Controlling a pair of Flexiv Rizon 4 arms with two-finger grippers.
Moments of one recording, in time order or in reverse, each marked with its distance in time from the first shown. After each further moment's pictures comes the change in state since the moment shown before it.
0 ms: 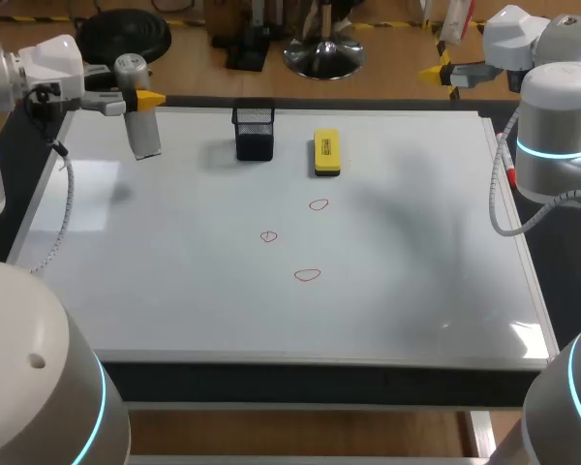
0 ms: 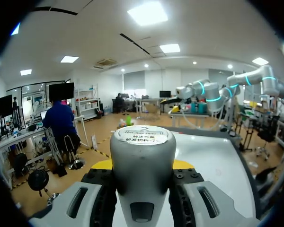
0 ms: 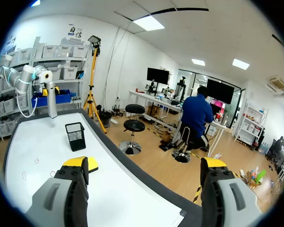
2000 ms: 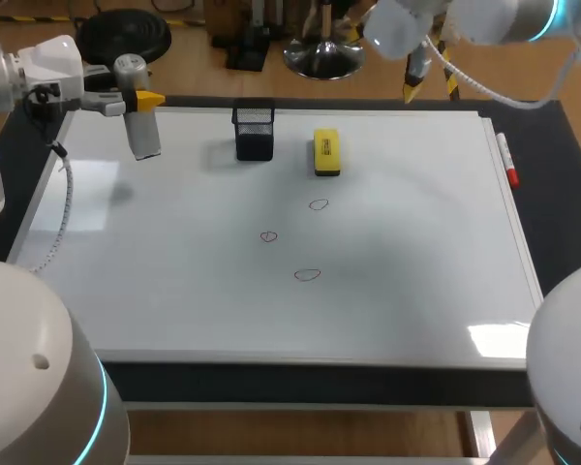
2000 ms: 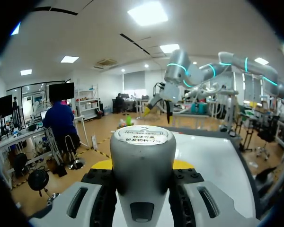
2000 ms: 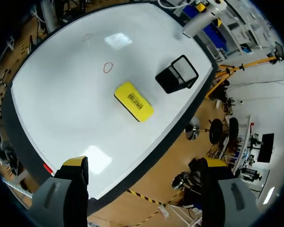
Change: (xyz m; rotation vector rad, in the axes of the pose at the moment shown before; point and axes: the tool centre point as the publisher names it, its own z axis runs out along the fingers) left arm 0.000 0.000 -0.001 0.001 0.000 0.000; right arm 0.090 -0.015 0.088 0.521 0.822 -1.405
